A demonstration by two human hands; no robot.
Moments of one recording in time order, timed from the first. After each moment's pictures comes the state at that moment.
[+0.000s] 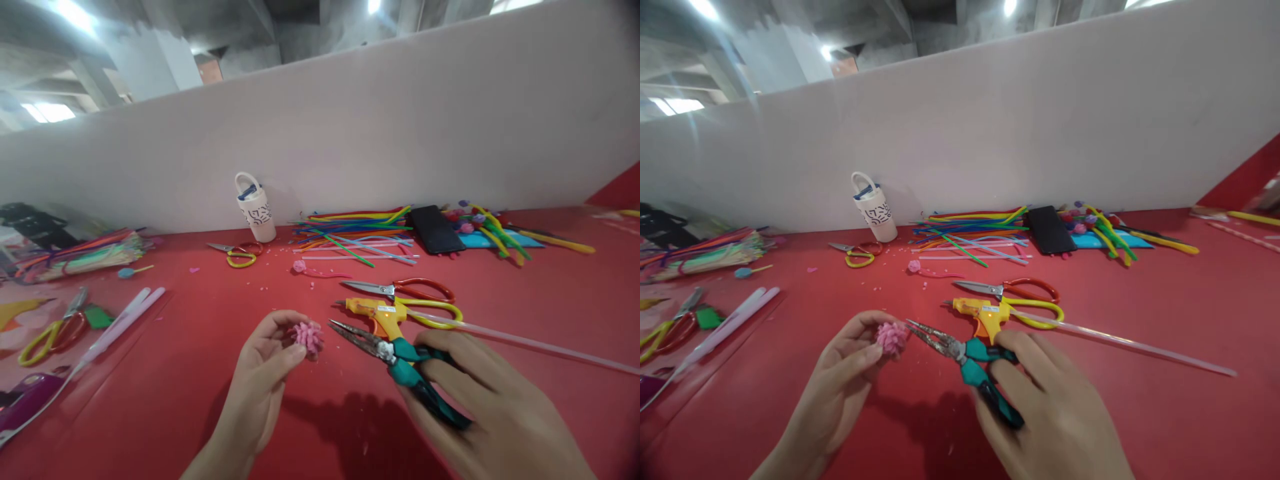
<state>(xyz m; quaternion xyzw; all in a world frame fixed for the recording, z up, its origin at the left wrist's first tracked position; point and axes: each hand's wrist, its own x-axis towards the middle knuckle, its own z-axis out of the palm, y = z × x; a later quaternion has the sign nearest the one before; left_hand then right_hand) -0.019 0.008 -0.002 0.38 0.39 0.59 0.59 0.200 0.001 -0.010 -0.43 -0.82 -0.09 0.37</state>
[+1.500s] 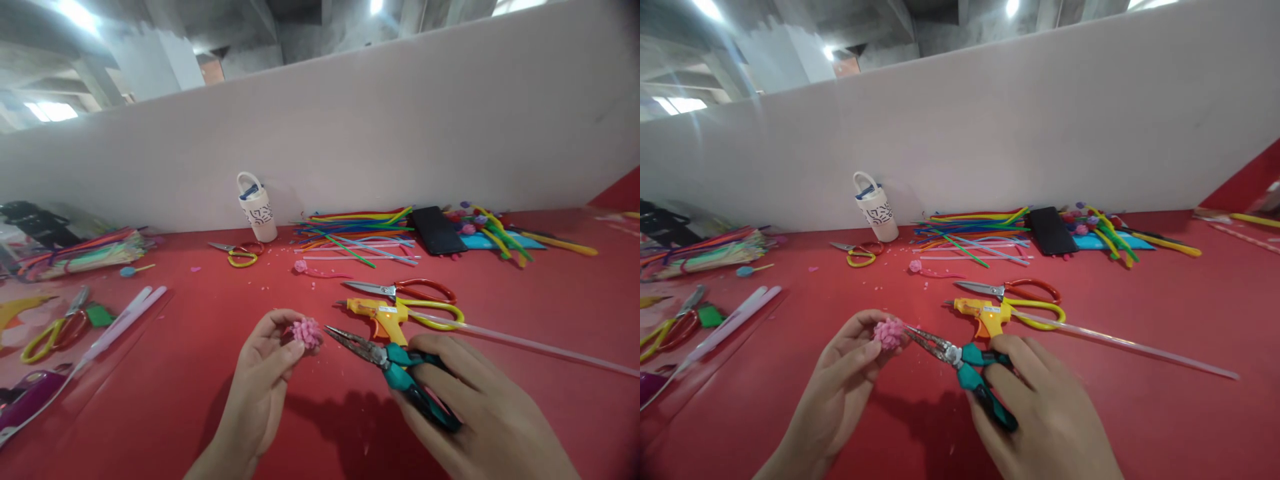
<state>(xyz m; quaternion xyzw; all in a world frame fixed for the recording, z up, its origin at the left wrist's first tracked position) -0.017 0.008 -0.002 0.35 0.39 0.61 0.59 0.195 0.000 -0.010 -0.43 -0.83 -0.05 0.36</state>
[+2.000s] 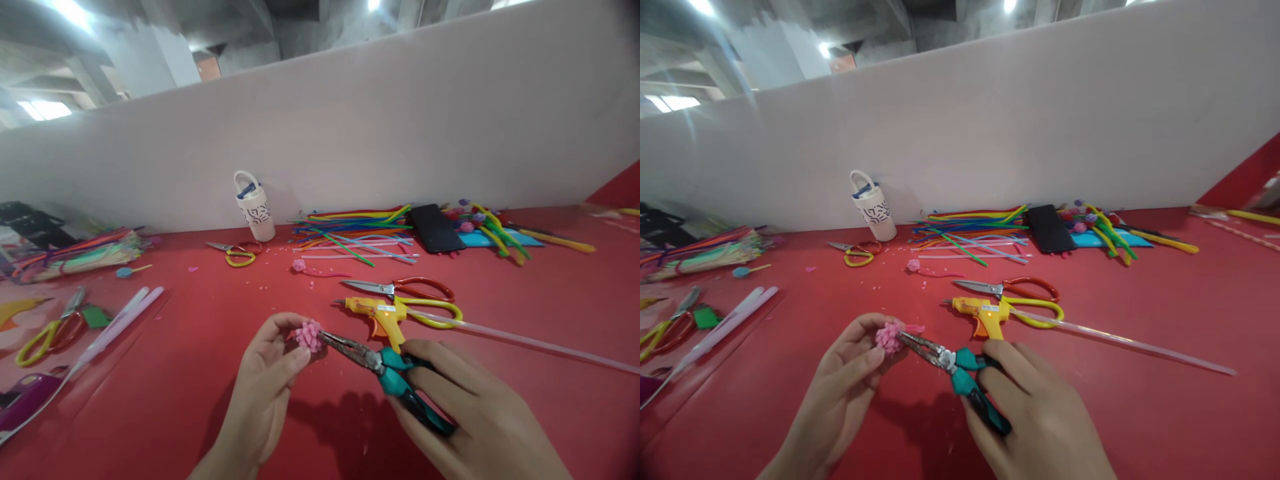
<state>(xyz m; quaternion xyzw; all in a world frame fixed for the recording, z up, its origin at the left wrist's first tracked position) -0.013 0.006 -0.004 0.35 0.39 0.60 0.60 0.192 -0.002 -0.011 -0.42 -0.83 -0.01 0.37</state>
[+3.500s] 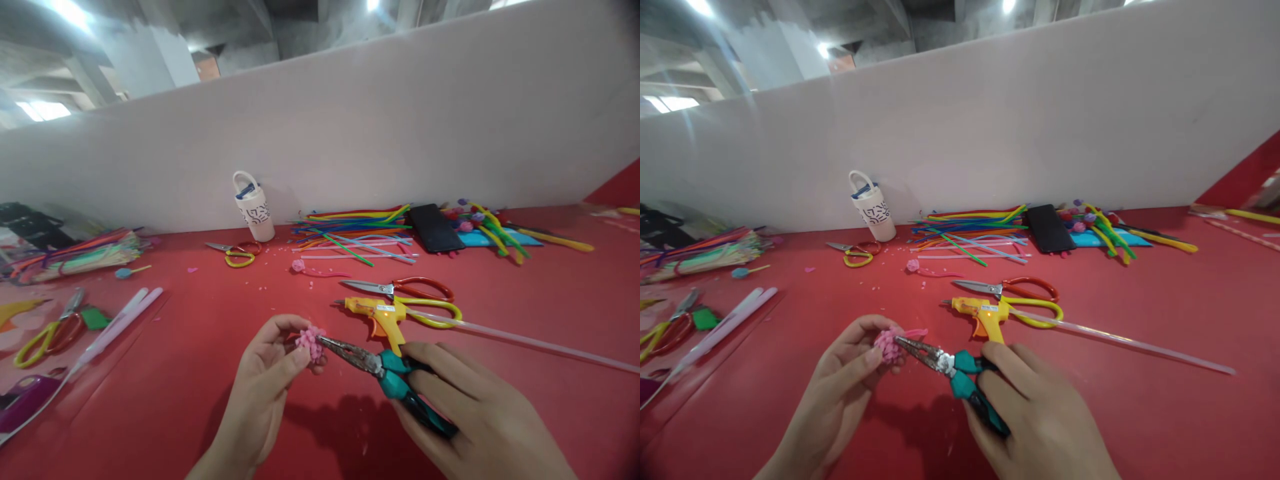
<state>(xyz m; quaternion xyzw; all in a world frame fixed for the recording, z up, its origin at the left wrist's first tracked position) -0.015 0.005 0.000 0.38 0.39 0.58 0.61 0.192 0.000 -0.009 -0.41 -0.84 -0.04 0.36</state>
